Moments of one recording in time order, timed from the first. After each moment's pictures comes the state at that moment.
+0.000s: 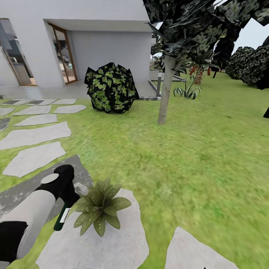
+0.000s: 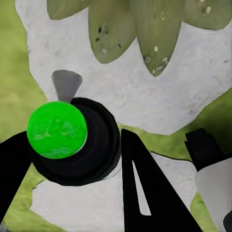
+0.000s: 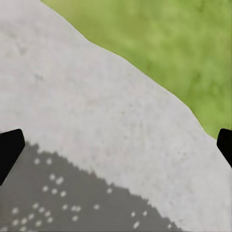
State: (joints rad) left arm -0.98 0.17 -0.09 -0.55 -1.28 0.99 -1.35; right arm -0.37 -0.09 -0.78 -0.15 0.79 -0.29 -0.18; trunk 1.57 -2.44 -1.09
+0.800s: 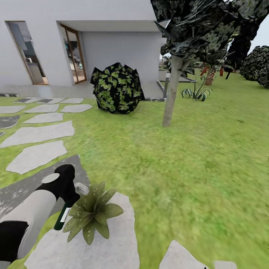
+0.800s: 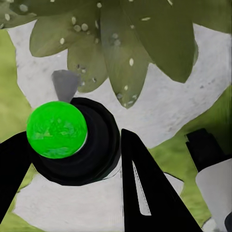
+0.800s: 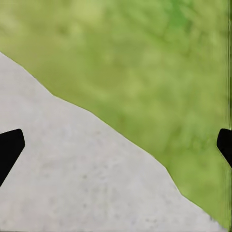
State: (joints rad) left arm -0.98 0.16 -0.10 -0.56 -1.29 0.99 -1.35; right arm -0.37 -0.09 -0.78 -0.16 0.79 -0.29 -0.19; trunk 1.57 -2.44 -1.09
